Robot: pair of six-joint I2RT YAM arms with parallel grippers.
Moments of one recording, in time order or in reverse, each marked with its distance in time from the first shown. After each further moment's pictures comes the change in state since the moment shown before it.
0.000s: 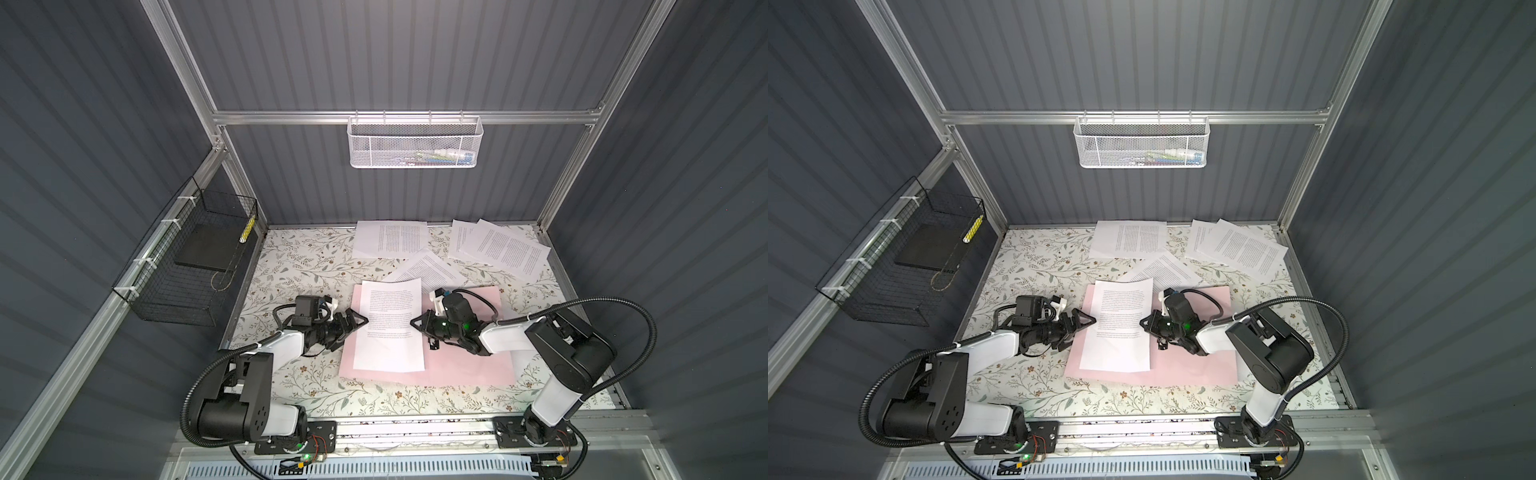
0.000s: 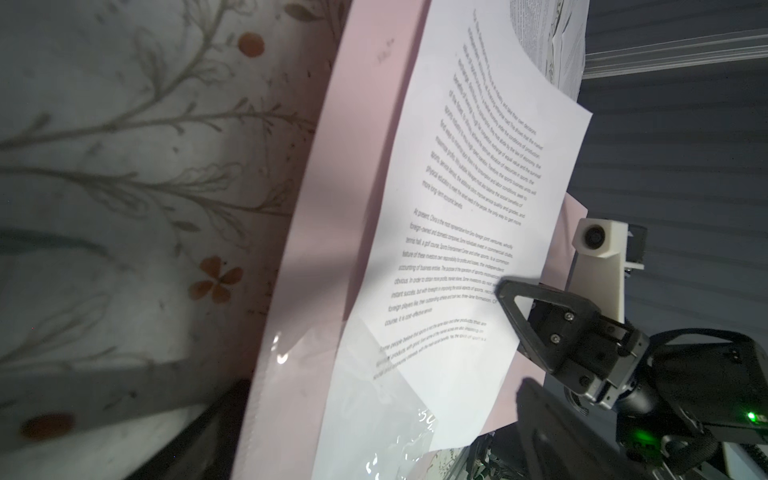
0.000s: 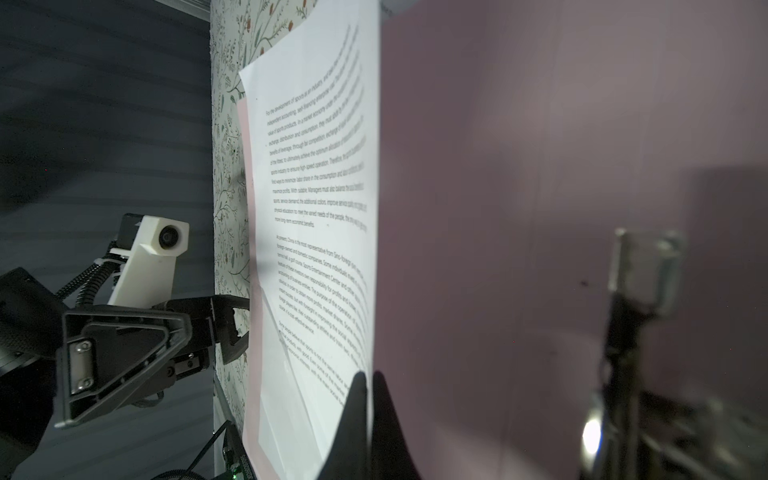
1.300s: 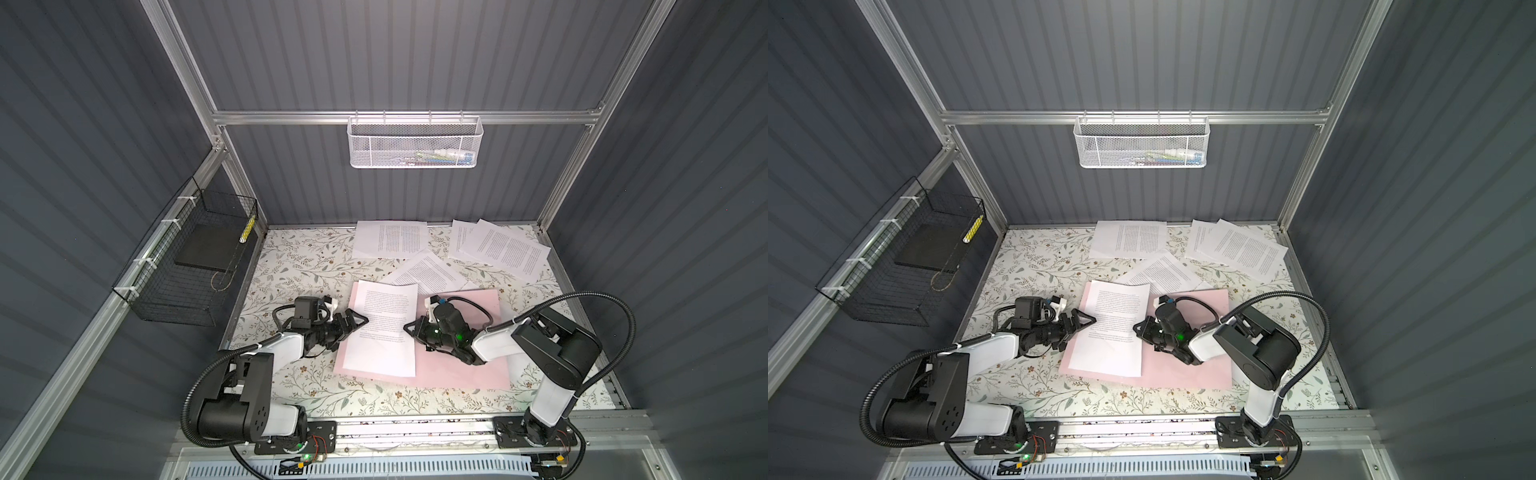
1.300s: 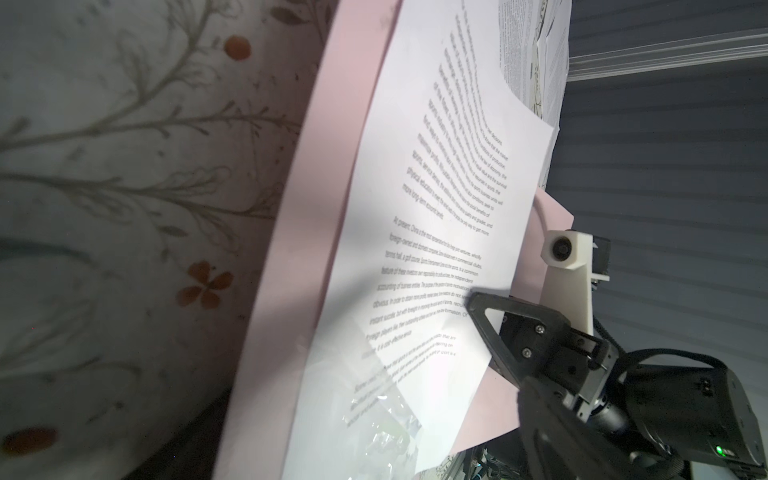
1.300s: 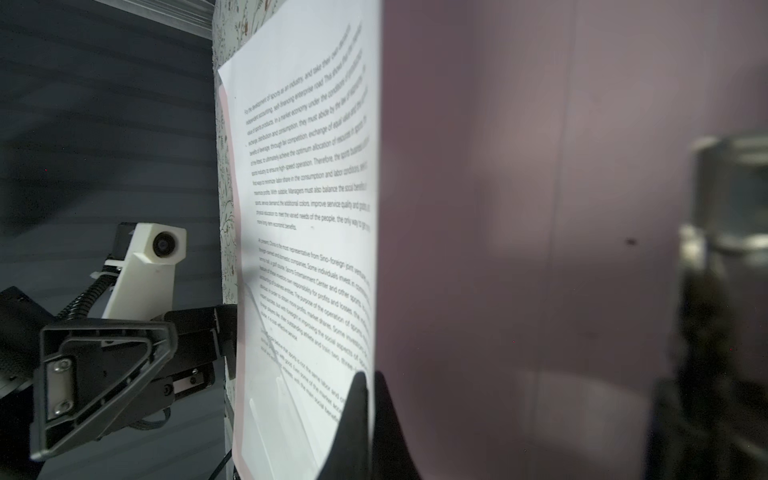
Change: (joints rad) left arm -0.011 0.003 -0.028 0.074 0.021 -0.022; right arm 0.107 0.063 -0.004 0.147 0.111 0.130
